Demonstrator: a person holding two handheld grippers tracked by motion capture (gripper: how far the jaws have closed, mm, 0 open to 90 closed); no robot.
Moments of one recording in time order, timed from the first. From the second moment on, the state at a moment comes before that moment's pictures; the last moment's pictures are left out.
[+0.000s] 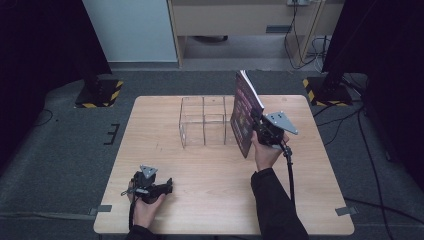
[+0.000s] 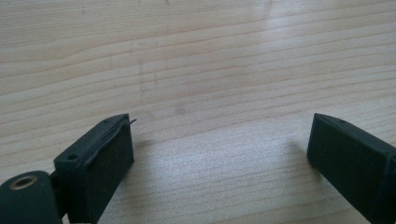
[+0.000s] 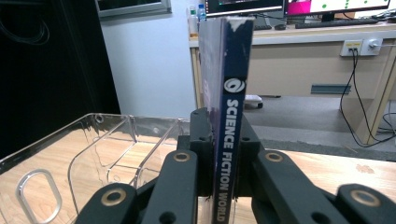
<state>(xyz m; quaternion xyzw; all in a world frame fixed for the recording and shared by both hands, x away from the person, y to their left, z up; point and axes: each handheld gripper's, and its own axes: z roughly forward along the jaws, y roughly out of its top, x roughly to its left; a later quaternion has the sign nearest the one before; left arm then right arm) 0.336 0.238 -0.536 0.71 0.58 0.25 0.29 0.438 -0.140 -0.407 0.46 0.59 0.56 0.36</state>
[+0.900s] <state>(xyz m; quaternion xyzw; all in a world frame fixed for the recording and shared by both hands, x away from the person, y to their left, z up) 0.336 0.238 -0.536 0.71 0.58 0.25 0.29 0.436 -0.144 -0.408 0.47 0.59 0.54 0.37</state>
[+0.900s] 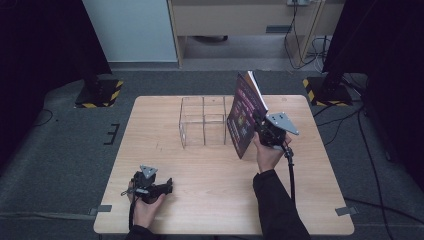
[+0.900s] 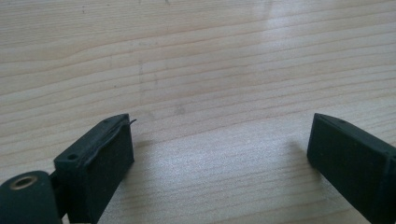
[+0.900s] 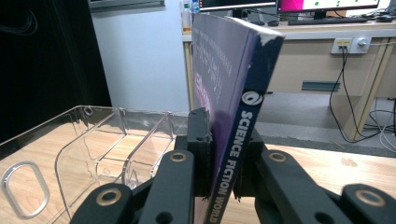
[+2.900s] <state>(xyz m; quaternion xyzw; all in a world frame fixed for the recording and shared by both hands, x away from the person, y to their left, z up) 0.336 0.238 -0.536 0.71 0.58 0.25 0.29 0.418 -0.164 -0.410 0.46 0.62 0.54 0.34</state>
